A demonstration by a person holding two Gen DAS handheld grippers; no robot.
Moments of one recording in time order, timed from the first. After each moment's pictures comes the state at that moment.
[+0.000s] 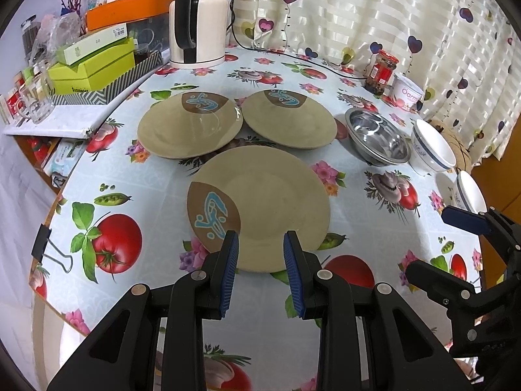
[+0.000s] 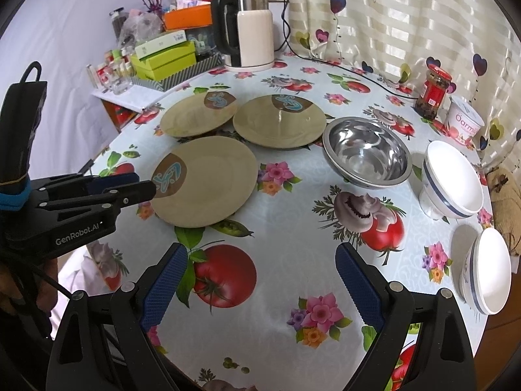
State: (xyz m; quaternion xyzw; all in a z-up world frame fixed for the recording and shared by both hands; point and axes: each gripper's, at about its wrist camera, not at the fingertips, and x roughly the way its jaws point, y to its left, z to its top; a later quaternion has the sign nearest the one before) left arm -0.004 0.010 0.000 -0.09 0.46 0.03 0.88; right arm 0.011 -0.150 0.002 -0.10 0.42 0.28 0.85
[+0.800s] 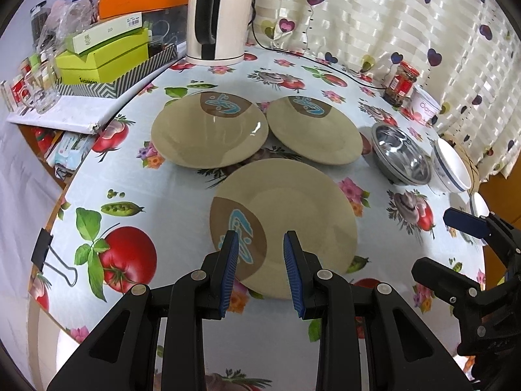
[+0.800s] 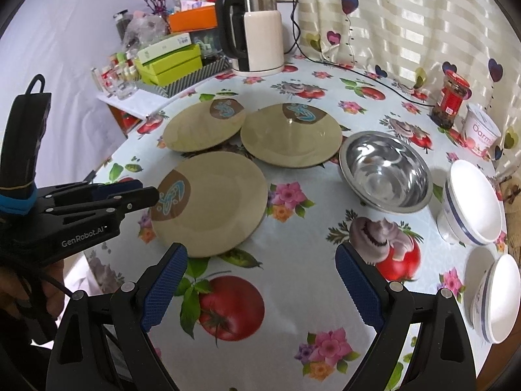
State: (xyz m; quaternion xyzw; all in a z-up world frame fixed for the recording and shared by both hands) left arm 0.017 0.042 -0.006 -0.12 0.46 0.05 0.88; right arm 0.041 -0.128 0.003 -0.10 0.43 0.30 0.85
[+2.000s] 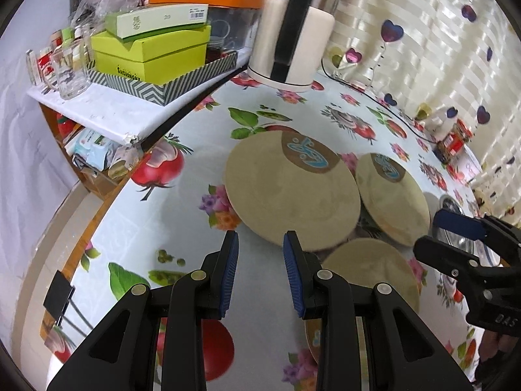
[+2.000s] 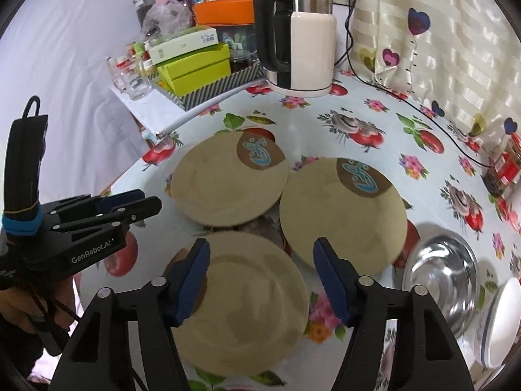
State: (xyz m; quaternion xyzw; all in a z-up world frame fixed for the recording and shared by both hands) left arm 0.067 0.144 -0.018 -0.18 0.43 0.12 0.88; right arm 0.130 -0.019 0.010 -0.13 0.43 0.36 0.82
